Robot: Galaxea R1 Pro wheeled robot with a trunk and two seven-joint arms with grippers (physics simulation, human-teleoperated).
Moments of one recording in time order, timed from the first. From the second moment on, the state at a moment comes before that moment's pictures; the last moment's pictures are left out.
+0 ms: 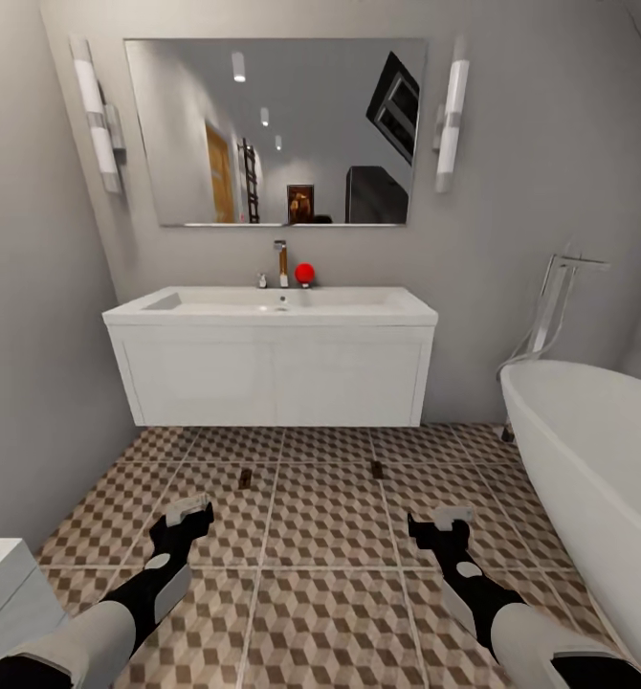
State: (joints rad) left arm -0.71 0.07 -0.30 -0.22 0.49 -0.34 0.20; right arm -0.72 -0.01 0.01 -0.13 0.04 -0.36 -0.10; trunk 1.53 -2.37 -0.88
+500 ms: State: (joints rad) left arm -0.71 0.07 -0.30 -0.22 0.49 -0.34 0.19; right arm -0.72 -0.01 0.01 -0.13 0.04 -0.36 -0.10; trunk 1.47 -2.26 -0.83
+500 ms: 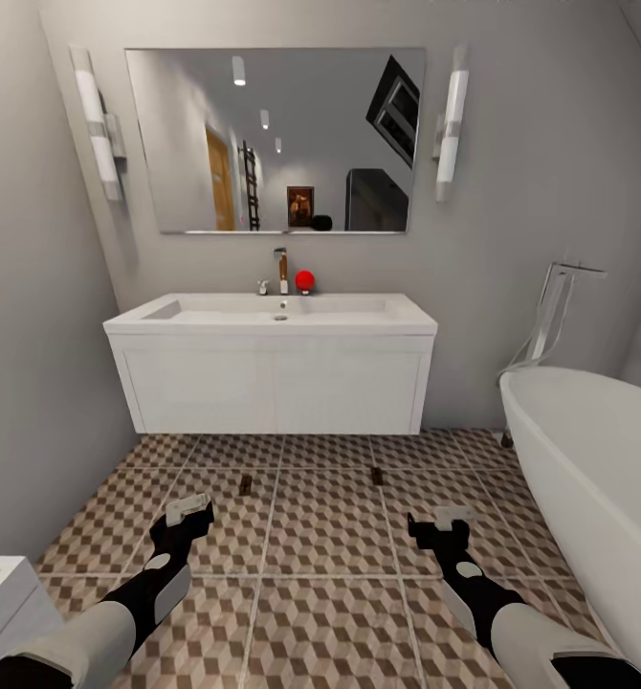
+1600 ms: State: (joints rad) left arm -0.71 0.05 -0.30 -0.22 0.49 -0.34 0.20; right arm -0.72 -0.01 0.01 -0.13 0.04 -0.36 -0.10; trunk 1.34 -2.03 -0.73
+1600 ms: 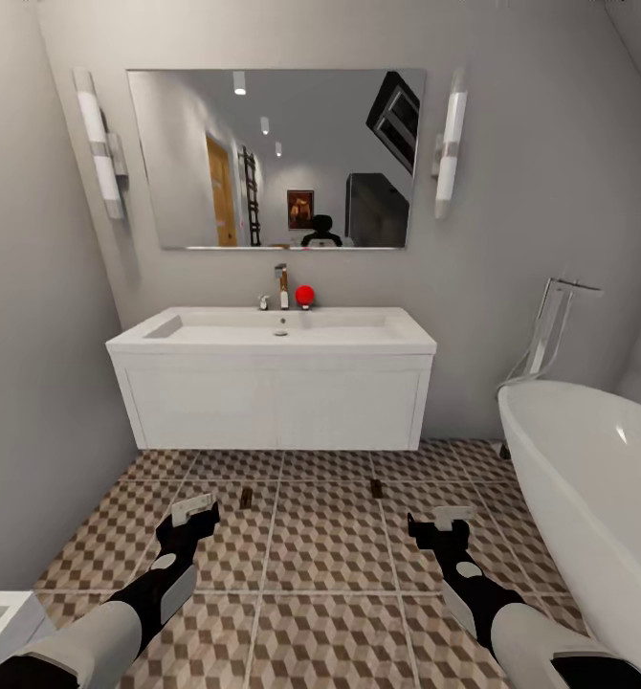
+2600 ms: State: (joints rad) left arm -0.71 0.05 -0.30 -0.22 0.49 -0.34 0.20; right arm -0.72 -0.01 0.01 -0.13 0.04 -0.36 -0.10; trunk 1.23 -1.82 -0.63
